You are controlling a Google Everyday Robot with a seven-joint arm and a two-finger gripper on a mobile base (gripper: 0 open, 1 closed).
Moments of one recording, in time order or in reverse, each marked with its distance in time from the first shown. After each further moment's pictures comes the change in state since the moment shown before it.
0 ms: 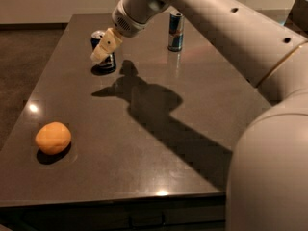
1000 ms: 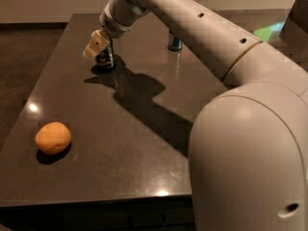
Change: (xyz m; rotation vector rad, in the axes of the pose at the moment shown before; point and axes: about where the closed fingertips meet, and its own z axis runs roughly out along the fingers) arm -0.022 -0.016 0.056 -0.006 -0.005 0.012
